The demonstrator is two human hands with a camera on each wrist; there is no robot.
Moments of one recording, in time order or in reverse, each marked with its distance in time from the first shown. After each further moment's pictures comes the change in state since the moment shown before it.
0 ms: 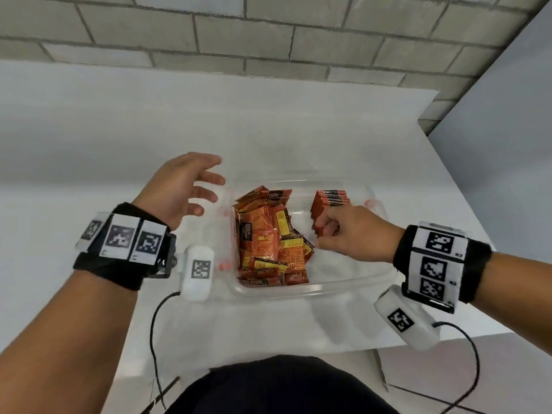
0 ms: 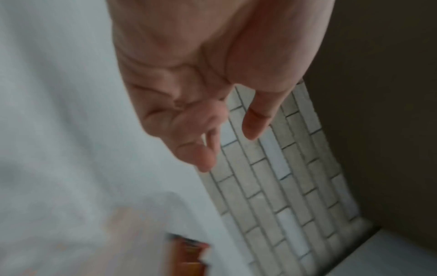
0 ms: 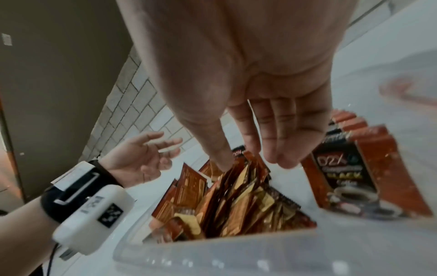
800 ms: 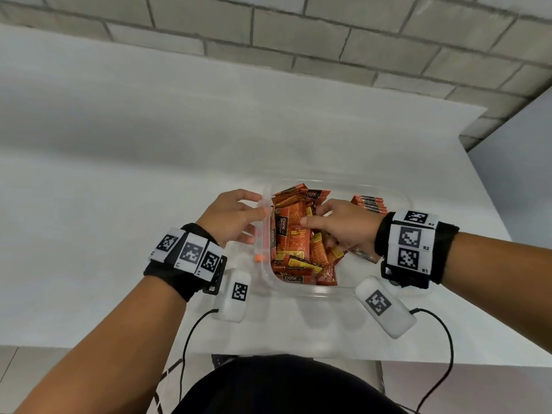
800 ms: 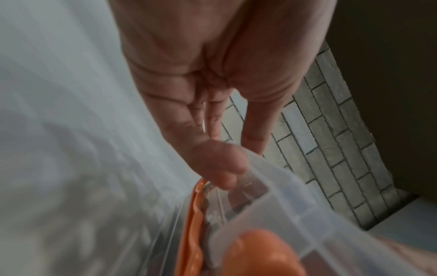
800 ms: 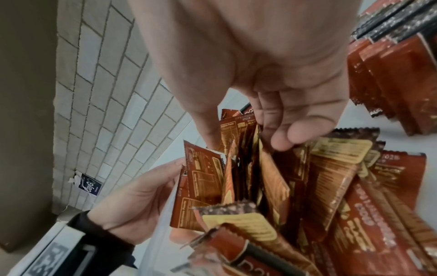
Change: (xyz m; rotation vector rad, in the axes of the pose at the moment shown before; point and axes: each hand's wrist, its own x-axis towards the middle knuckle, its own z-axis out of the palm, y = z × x) left_hand 0.006 -0.069 -0.003 0.017 -0.085 -0.085; right_hand 0.052 -0.053 0.025 0.408 -0.132 0.257
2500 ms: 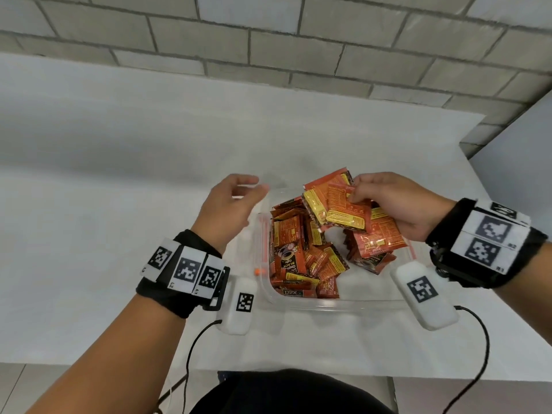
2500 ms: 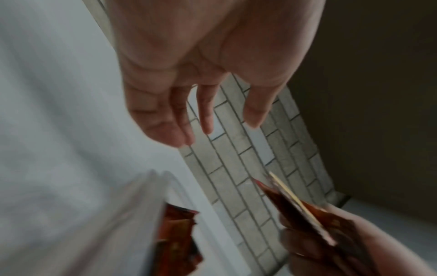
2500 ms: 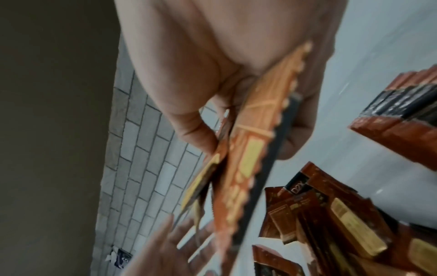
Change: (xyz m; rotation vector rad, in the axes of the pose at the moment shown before) left_hand -0.016 0.034 0.007 0.027 0.217 0.253; right_hand -0.034 -0.009 -0.065 0.441 -0.008 -0.213
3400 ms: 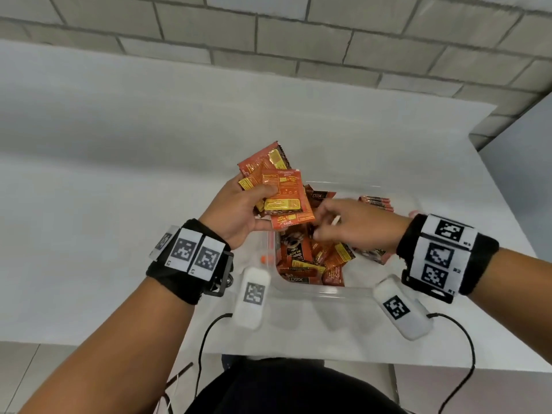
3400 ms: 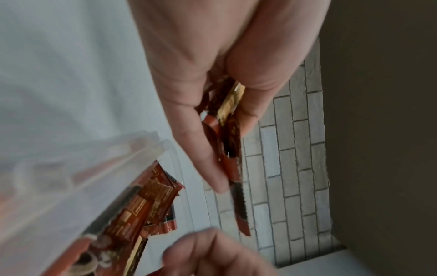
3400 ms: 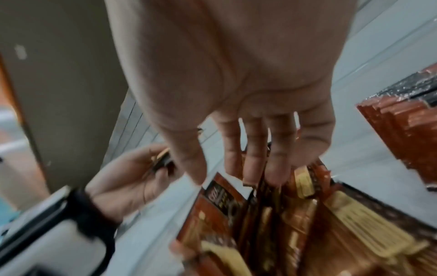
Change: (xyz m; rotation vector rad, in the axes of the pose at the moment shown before) left_hand -0.013 0.002 0.004 -0.469 -0.244 -0.161; right_hand 0.001 0.026 0.046 -0.728 -0.191 -0.106
